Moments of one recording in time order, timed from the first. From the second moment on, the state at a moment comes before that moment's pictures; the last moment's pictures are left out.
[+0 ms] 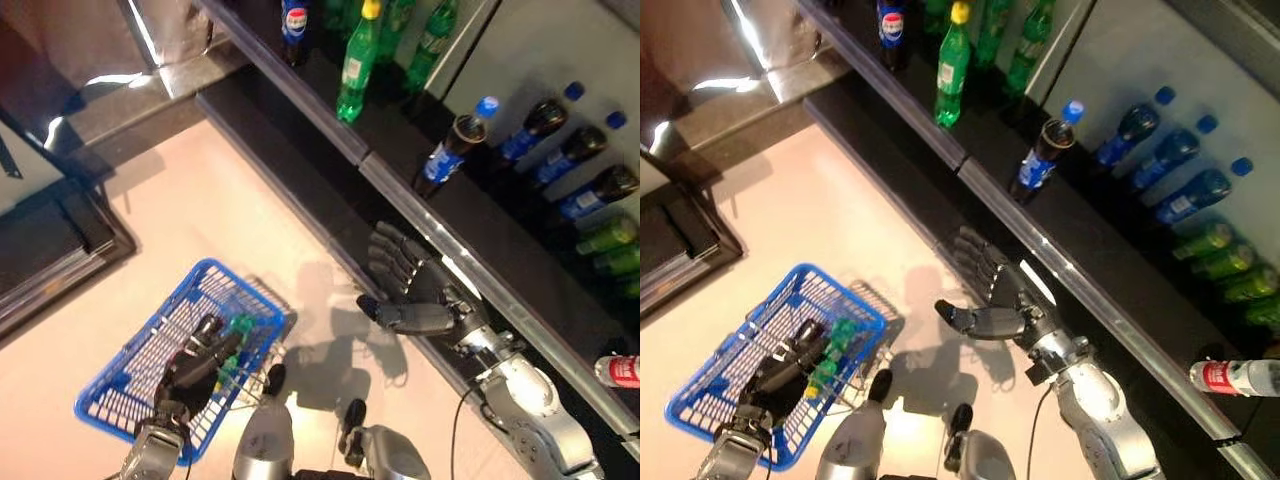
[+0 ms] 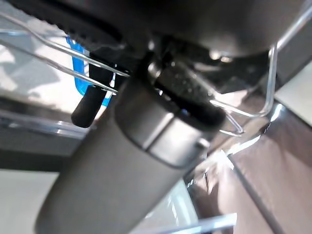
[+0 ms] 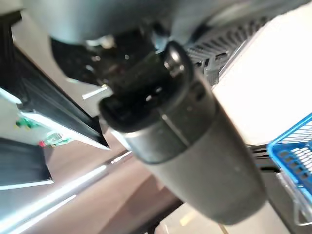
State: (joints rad) left arm 0.29 0.36 0.09 0.31 -1.12 -0.01 -0.16; right arm 0.16 -0.47 0.12 -0.31 0.58 0.03 0.28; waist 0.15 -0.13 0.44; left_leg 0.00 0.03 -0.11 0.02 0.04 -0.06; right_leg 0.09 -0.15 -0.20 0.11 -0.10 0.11
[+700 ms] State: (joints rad) left arm 0.08 0.17 0.09 1.08 -0.94 -0.14 -0.09; right arm 0.16 -0.19 0.21 0.99 0.27 -0.09 0.12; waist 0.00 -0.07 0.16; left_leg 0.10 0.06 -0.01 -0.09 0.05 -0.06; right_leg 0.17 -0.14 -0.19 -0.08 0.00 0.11
